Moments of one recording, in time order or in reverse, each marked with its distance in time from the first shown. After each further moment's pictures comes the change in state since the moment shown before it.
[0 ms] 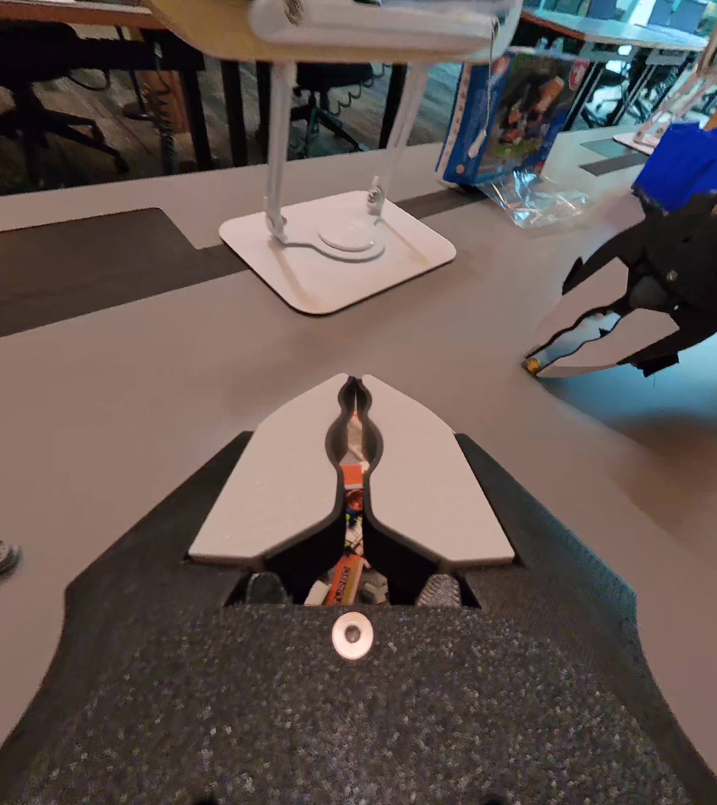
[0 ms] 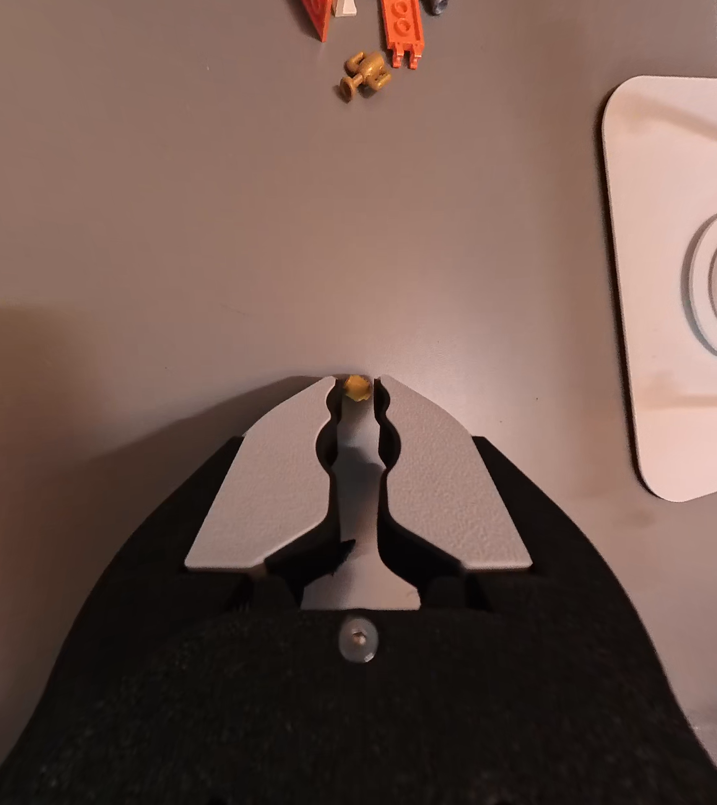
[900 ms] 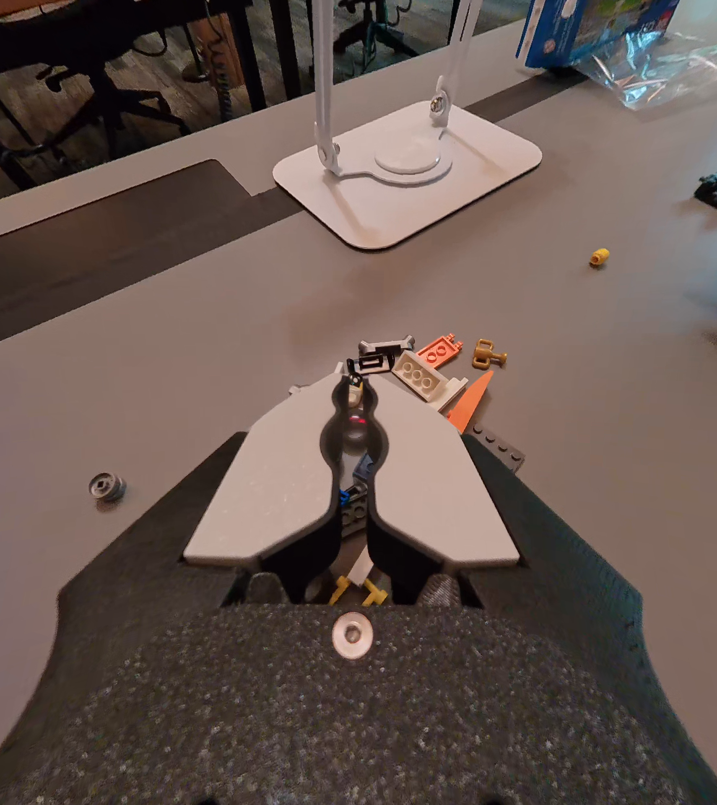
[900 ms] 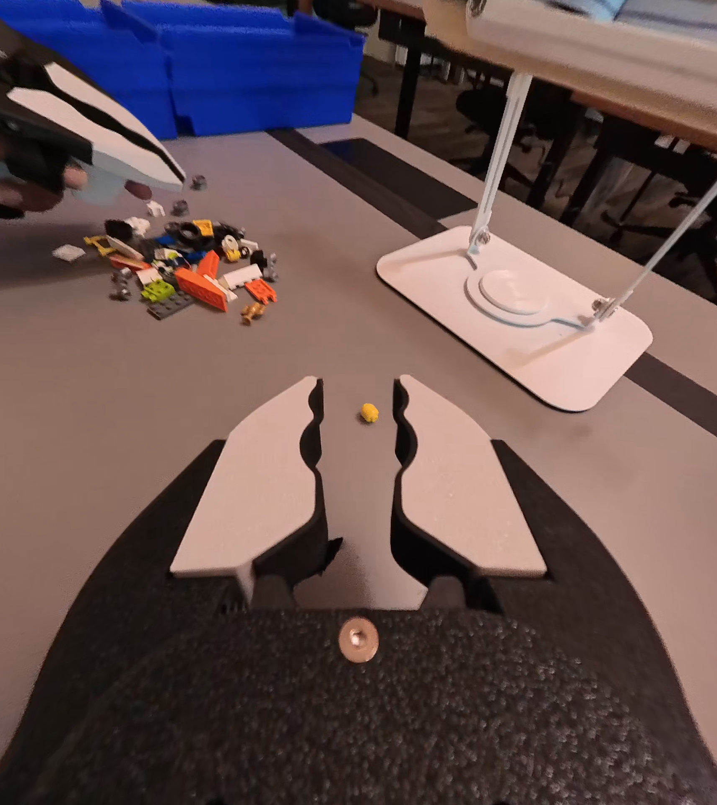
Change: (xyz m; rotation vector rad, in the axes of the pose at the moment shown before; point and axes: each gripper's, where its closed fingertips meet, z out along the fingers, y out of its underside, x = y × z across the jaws) left arm -0.027 0.031 -0.008 -0.129 -0.153 0.149; right arm 0.023 -0.023 -0.068 0.558 0.343 0.438
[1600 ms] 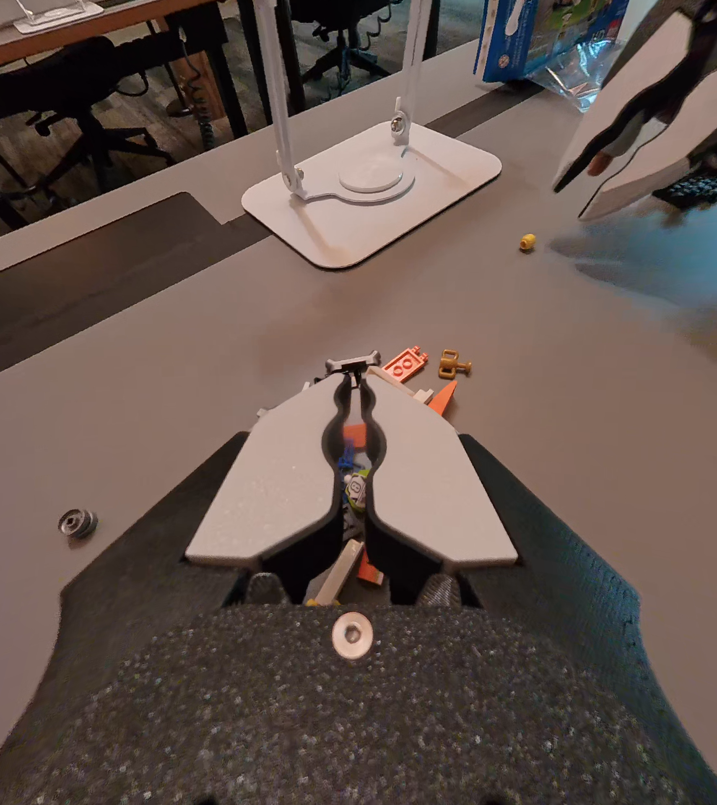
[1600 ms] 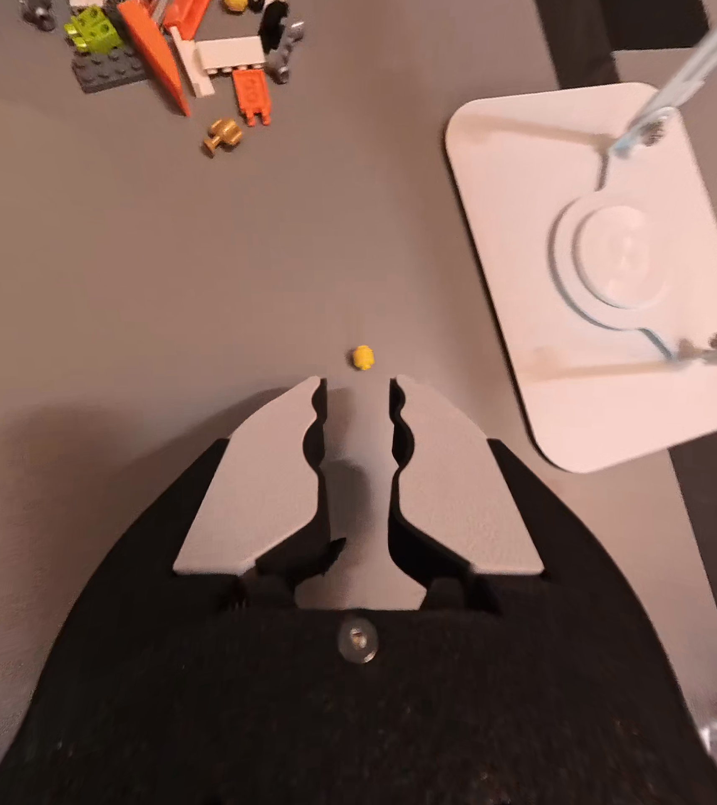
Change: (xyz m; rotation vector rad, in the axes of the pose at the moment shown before) left arm 0.022 -0.007 0.003 0.035 0.031 0.062; right arm 0.034 0.035 0.046 -0.469 -0.329 -0.297
